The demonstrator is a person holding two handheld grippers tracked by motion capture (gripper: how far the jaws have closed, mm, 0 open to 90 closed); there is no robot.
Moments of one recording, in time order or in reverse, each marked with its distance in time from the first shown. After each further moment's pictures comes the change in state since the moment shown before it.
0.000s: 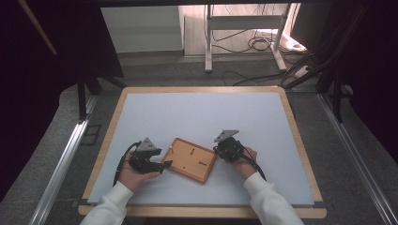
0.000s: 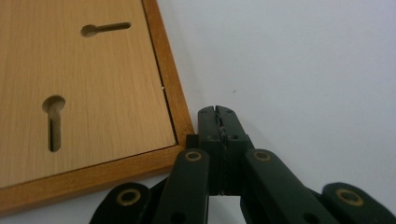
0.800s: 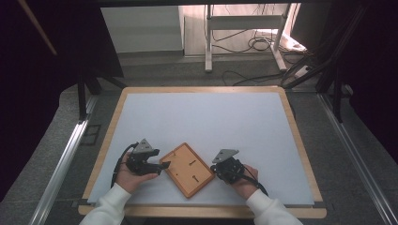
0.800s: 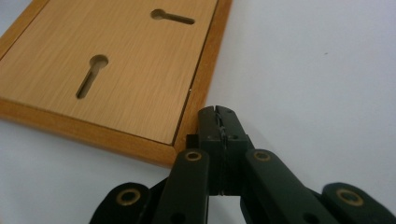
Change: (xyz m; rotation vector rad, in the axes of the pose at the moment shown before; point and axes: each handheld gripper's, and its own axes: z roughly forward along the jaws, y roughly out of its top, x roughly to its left) left arm -0.002 -0.004 -0.008 -0.024 0.006 -0.003; right arm 0.055 -0.025 -0.032 0.008 0.071 -0.036
